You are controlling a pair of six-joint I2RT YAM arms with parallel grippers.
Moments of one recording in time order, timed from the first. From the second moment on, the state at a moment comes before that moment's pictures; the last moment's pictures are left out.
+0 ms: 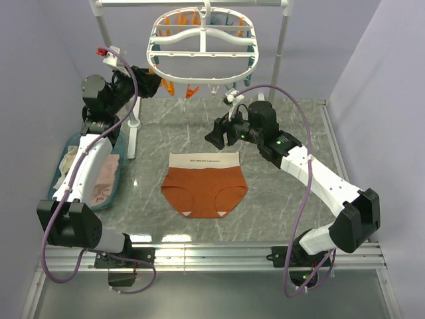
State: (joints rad) left arm -0.08 1.41 1.37 0.27 0.53 -0.31; right arm 0.60 1.42 1.27 -0.15 -0.37 0.07
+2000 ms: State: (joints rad) left arm -0.08 1.40 1.36 0.33 0.56 -0.36; right arm 0.94 2.33 1.93 -0.43 0.15 0.26
